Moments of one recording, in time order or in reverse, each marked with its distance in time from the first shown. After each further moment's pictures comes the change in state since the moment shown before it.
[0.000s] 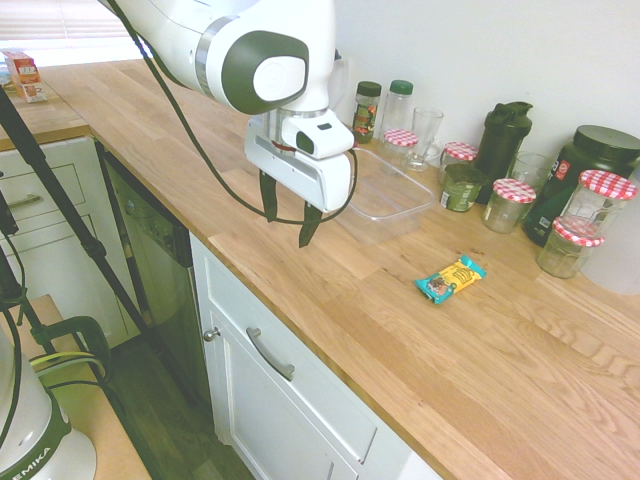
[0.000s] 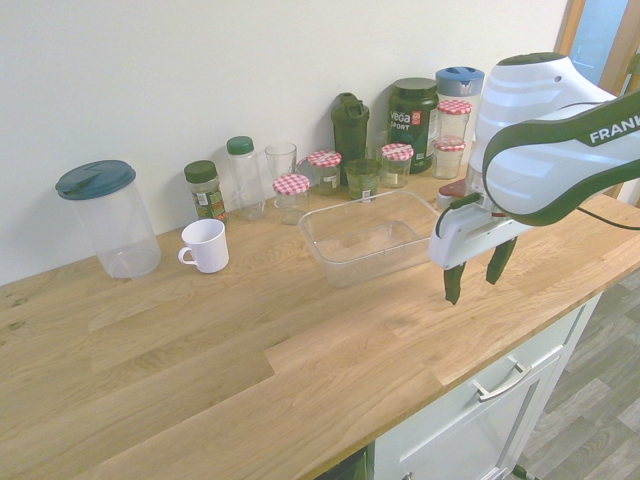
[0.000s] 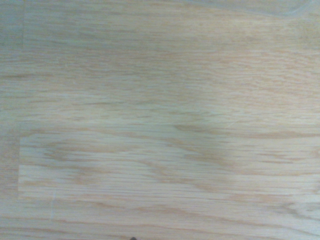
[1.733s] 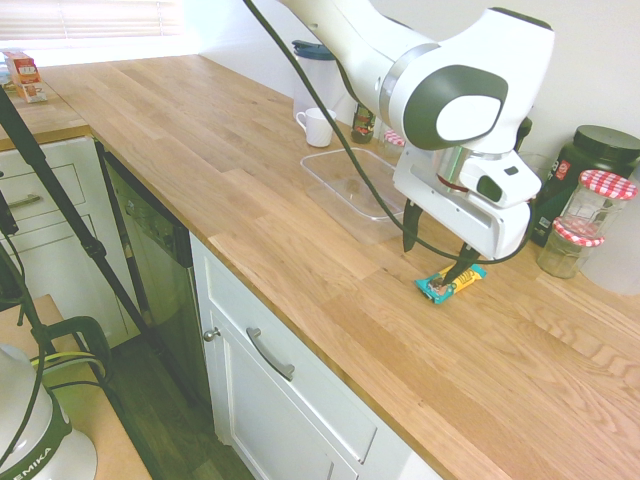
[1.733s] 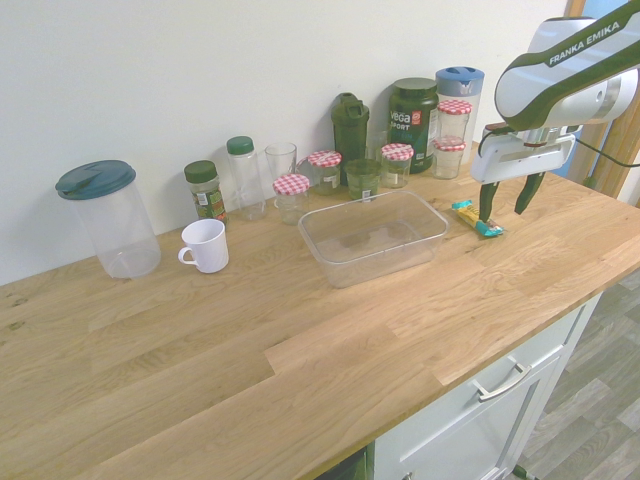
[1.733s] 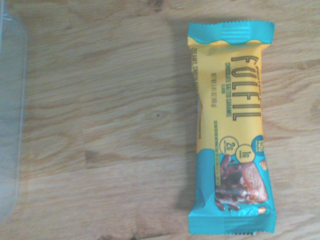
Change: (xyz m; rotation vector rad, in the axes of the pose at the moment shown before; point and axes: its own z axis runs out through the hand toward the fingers) arm 0.228 0.067 -0.003 0.044 0.010 0.166
